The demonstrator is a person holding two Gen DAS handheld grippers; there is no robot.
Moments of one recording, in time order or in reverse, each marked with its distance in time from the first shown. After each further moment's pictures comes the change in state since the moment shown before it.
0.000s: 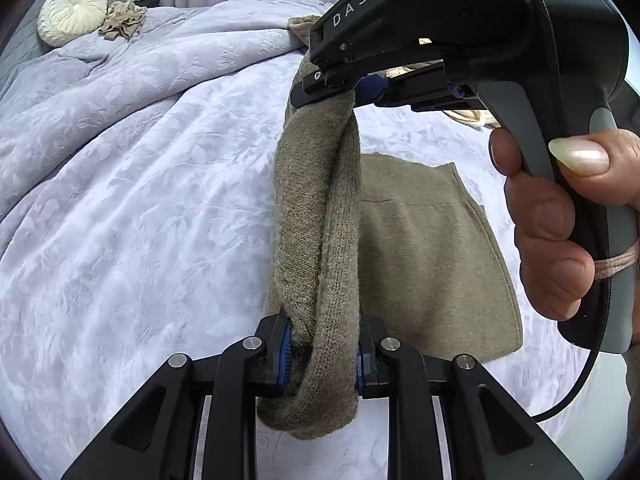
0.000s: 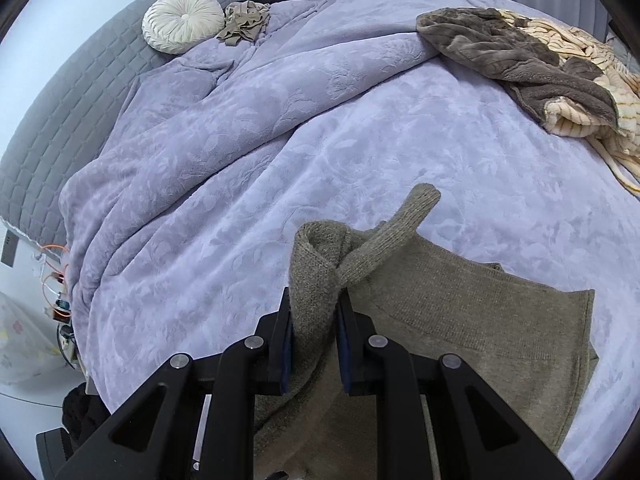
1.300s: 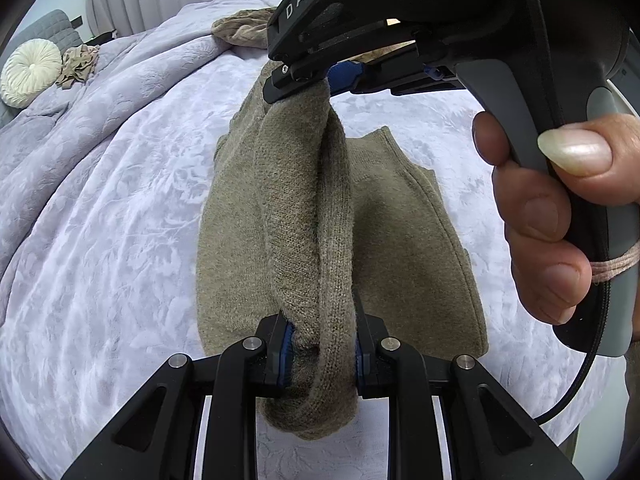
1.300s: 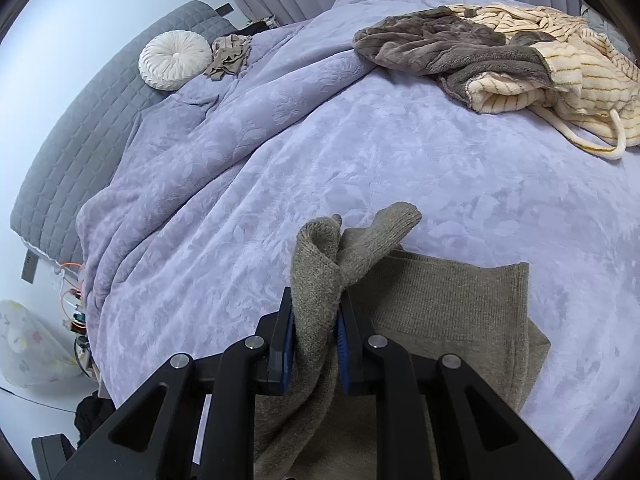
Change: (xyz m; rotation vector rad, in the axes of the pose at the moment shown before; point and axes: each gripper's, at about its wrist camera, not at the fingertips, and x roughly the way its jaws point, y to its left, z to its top) left arm 0.039 -0.120 0.007 0.159 0.066 0.049; right arm -0.056 -0.113 -0.031 0.056 -0.078 0.074
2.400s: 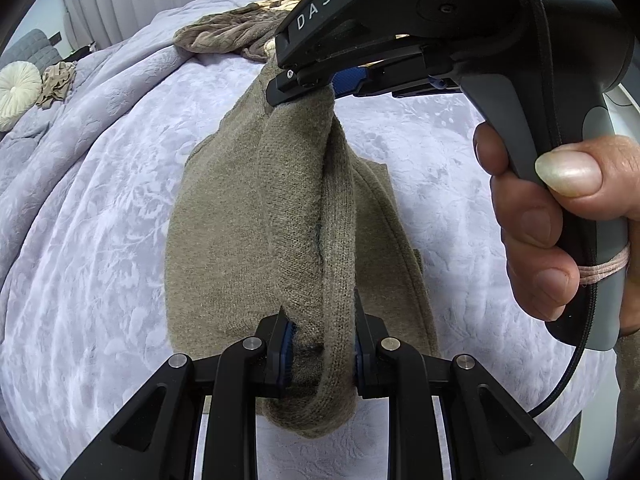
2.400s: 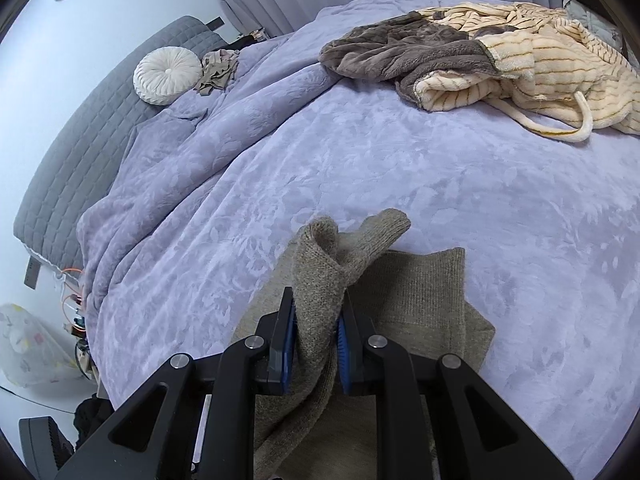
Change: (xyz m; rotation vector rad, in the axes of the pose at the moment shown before) left arm 0.017 -0.021 0.010 0.053 0.025 -0.013; right arm -0.039 -0.057 -0.017 0.026 -0.036 0.001
